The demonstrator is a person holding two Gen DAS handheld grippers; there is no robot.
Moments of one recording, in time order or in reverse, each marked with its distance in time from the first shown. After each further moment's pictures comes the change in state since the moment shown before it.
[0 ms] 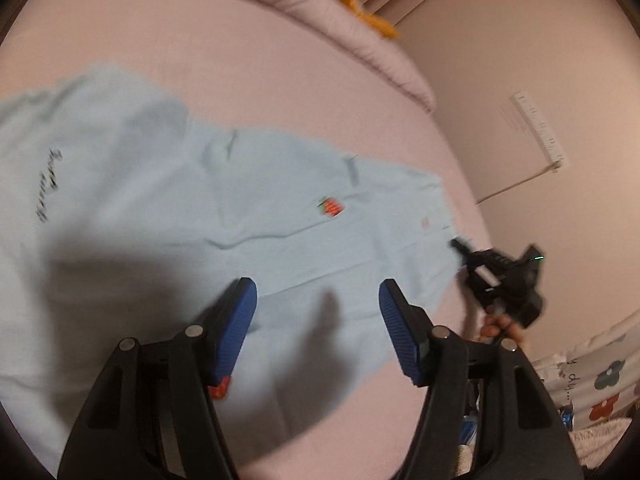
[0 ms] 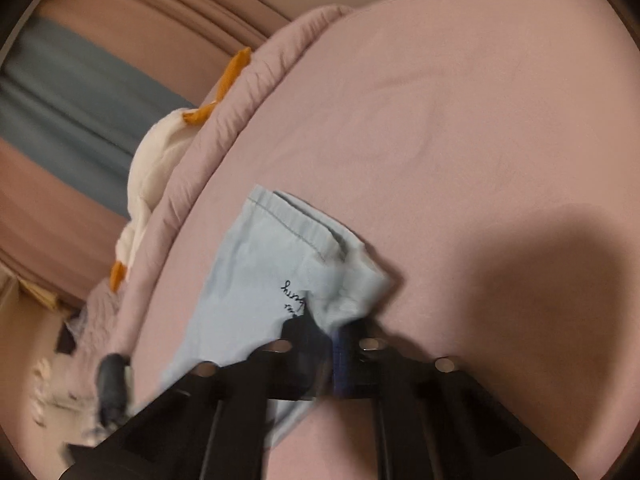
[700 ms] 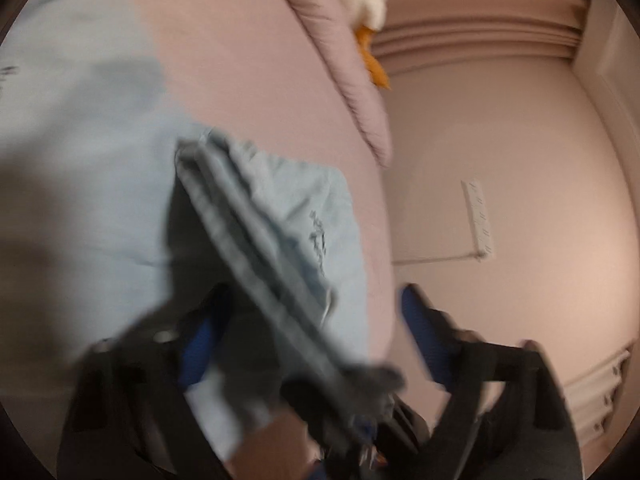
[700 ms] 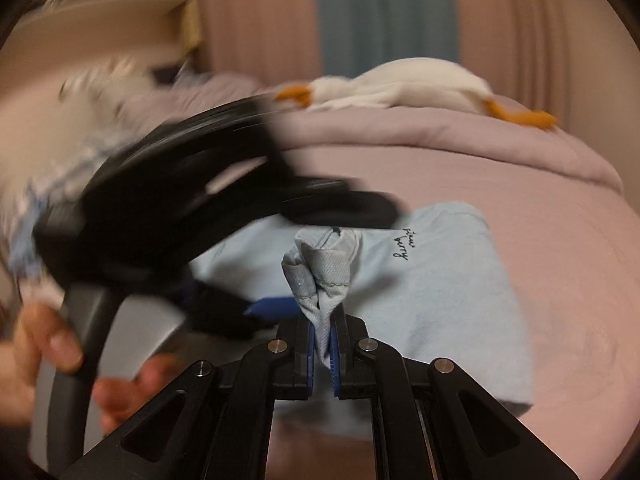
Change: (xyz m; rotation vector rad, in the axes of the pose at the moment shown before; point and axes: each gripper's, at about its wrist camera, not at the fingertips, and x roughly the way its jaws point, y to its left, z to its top) left arm -0.004 0.012 0.014 -0.361 -0.087 -0.324; right arm -0.013 0.221 -0.223 -1.124 0.094 0.160
